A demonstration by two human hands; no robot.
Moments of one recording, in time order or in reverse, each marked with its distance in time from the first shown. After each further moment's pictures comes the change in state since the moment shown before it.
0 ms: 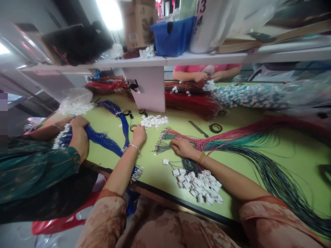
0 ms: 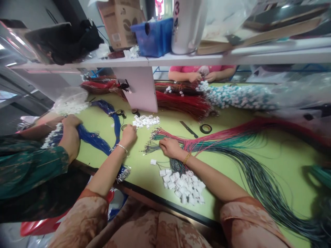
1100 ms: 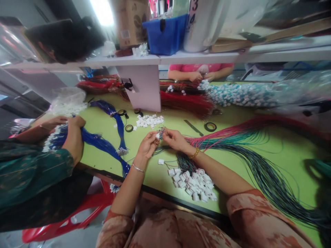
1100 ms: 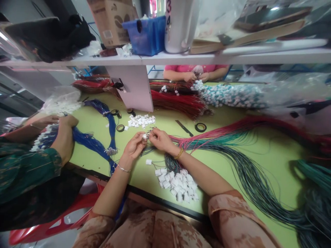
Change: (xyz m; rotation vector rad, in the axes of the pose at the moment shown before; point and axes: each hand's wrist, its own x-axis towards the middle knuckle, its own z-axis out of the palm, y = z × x) left_hand -0.070 0.058 0.026 -1.739 -0.281 -0.235; right_hand 0.027 -0.028 -0.031 0.712 0.228 0.106
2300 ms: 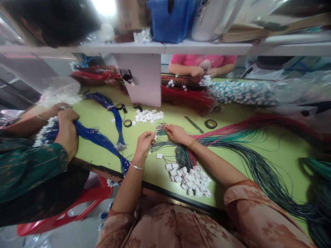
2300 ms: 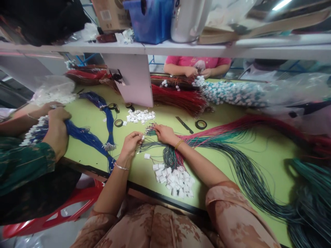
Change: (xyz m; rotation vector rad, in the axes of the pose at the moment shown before) left_hand 0.000 -0.006 -0.017 0.450 0.260 0.100; right_hand 0.017 0.048 -0.009 -0.772 -0.185 0.035
